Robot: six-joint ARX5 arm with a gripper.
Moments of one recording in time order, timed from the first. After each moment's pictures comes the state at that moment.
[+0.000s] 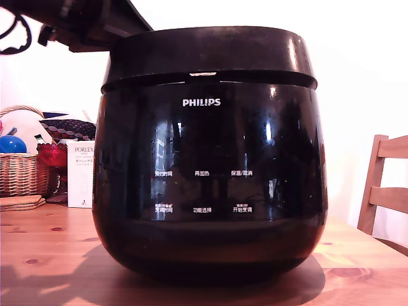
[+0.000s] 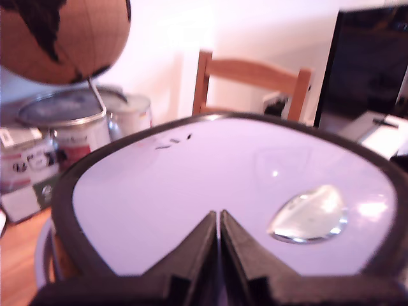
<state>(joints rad) -0.78 0.99 0.49 0.37 0.07 -0.07</state>
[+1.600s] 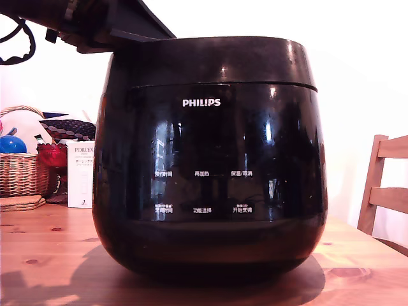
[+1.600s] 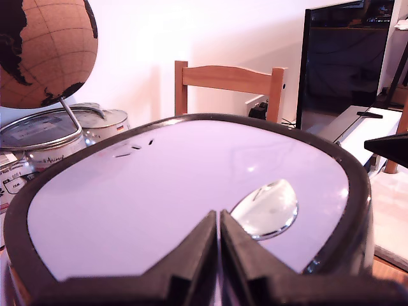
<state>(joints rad) -0.85 1.03 0.45 0.41 0.05 0.00</state>
